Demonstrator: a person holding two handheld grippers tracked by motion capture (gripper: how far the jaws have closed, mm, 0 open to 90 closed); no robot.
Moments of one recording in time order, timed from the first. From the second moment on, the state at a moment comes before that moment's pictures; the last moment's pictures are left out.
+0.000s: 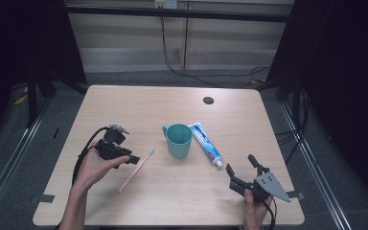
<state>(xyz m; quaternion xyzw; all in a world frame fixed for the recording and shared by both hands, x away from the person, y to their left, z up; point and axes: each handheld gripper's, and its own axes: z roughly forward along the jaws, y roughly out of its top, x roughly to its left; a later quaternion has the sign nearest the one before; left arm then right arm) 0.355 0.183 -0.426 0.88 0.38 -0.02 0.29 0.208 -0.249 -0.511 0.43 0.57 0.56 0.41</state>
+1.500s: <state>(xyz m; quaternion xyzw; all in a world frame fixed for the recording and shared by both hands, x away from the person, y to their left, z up) 0.371 0.152 -0.468 0.92 0.36 -0.05 0.15 0.208 -0.249 -0.511 0.43 0.57 0.56 0.41</state>
